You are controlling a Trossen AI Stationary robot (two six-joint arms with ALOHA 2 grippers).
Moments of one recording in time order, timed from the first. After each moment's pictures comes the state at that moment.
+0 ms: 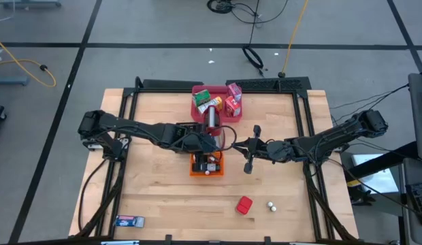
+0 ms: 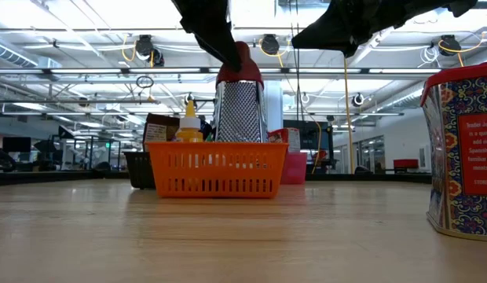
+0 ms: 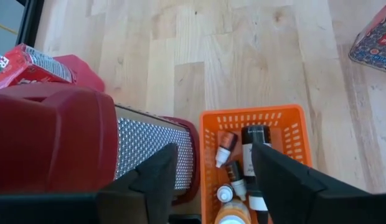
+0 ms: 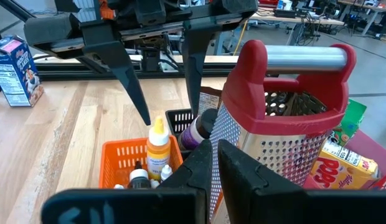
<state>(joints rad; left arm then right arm) -0.12 1.69 1.45 -0.69 -0.21 0.02 0.27 1.23 0.66 0.29 0.52 0.07</state>
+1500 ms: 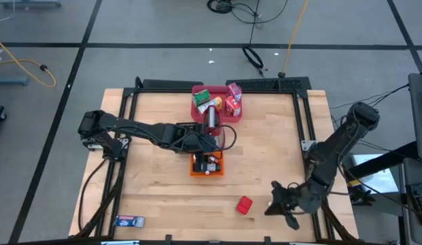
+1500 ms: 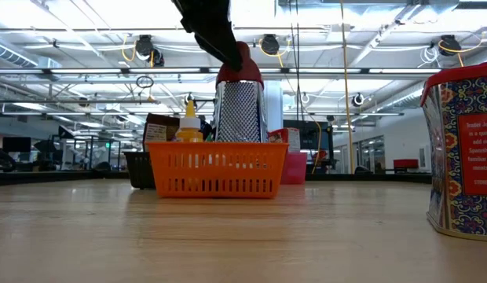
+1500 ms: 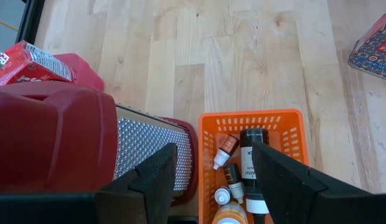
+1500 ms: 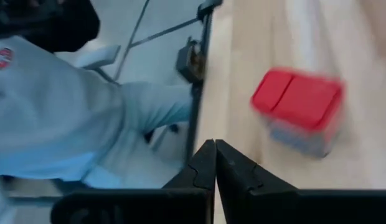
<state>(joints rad) -0.12 1.69 1.45 -0.68 -0.21 -0.01 0.93 1.23 0.66 0.01 0.31 0.87</state>
